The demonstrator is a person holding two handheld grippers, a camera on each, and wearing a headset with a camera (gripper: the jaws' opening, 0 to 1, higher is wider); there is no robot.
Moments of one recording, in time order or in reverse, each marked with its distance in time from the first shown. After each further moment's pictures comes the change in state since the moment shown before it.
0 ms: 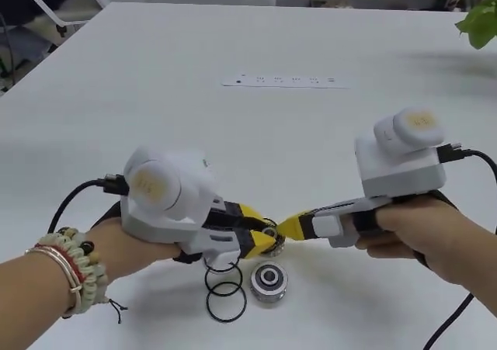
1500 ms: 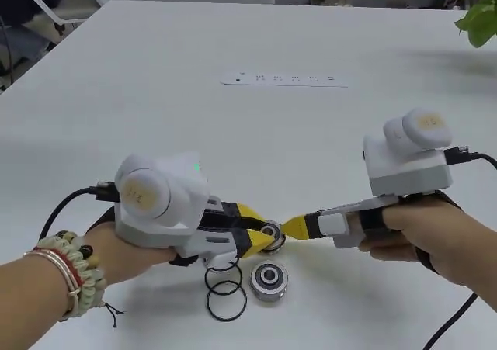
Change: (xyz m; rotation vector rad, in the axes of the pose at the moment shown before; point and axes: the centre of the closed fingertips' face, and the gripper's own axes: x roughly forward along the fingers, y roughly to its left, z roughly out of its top) left arm -0.001 0.003 -0.004 0.016 -0.052 0.023; right arm -0.003 0.001 -0.005 0.068 -0.001 0.017
